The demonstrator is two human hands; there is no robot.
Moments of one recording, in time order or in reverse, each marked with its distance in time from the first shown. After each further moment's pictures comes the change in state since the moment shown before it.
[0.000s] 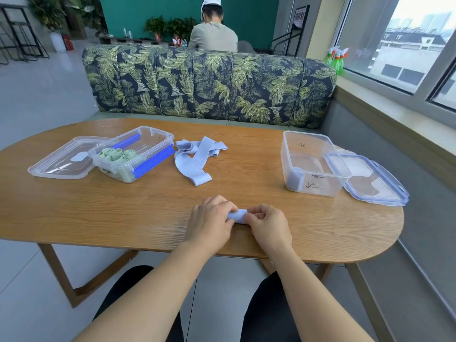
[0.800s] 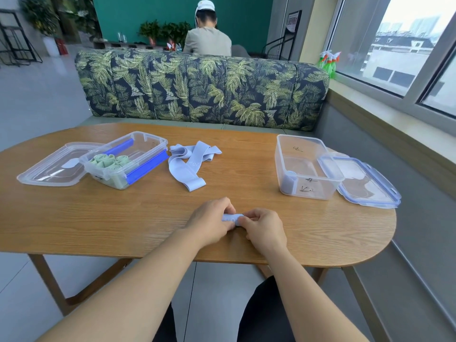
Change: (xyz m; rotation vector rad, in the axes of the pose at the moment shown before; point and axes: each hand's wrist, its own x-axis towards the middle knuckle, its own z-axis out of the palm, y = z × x) left_hand 0.027 0.002 -0.009 -0.196 -0.259 -0.097; right_hand 0.008 -0.004 -0.003 -0.016 -0.039 0.047
